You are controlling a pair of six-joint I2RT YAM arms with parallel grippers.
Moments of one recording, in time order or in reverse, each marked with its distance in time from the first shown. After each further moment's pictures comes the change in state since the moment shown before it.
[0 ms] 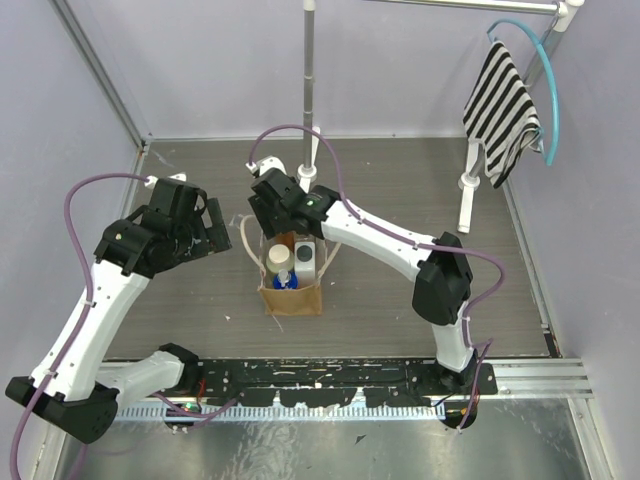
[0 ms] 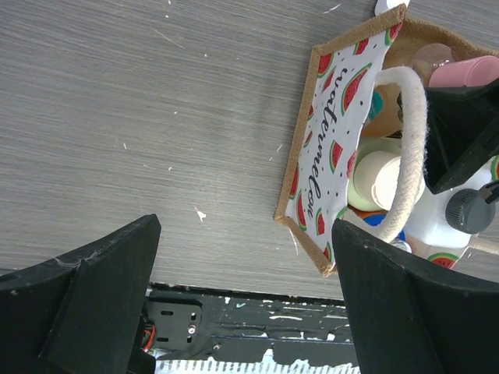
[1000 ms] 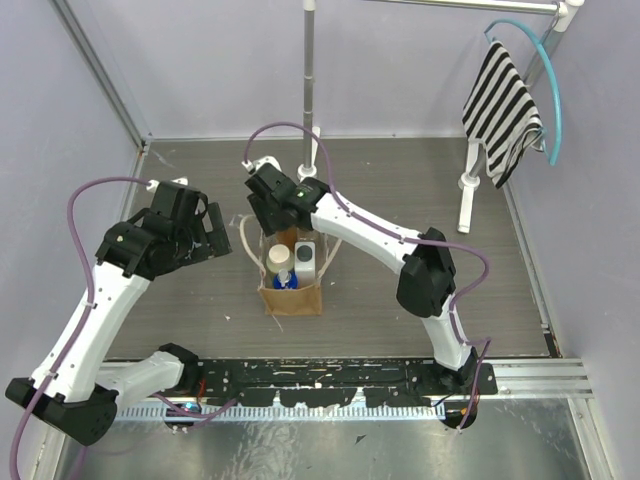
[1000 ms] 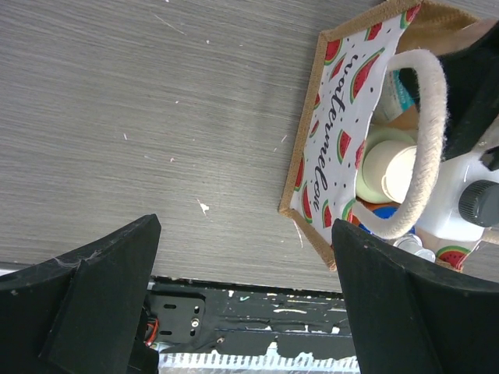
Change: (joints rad) left arm 0.000 -0.012 -0.026 -0.009 0.012 0.001; right arm -0.015 0.115 0.151 -0.123 -0.032 0.014
